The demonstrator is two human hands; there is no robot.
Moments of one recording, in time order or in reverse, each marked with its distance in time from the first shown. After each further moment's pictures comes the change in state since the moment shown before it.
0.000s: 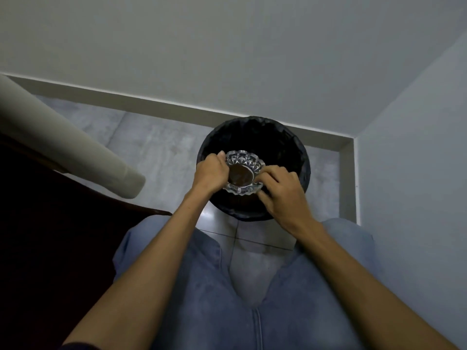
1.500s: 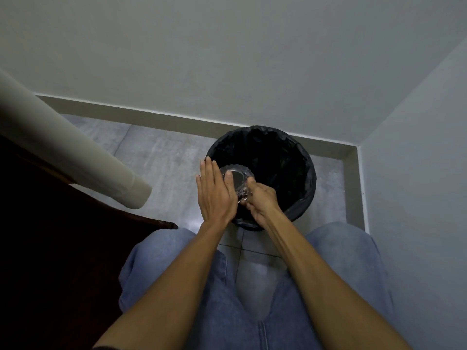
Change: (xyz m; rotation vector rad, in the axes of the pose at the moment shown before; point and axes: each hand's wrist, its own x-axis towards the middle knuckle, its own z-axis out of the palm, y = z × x) left_hand -0.014 -0.044 0.056 0.125 0.366 0.179; right_hand 0.050 -0.033 0.075 1.460 0.014 1.288
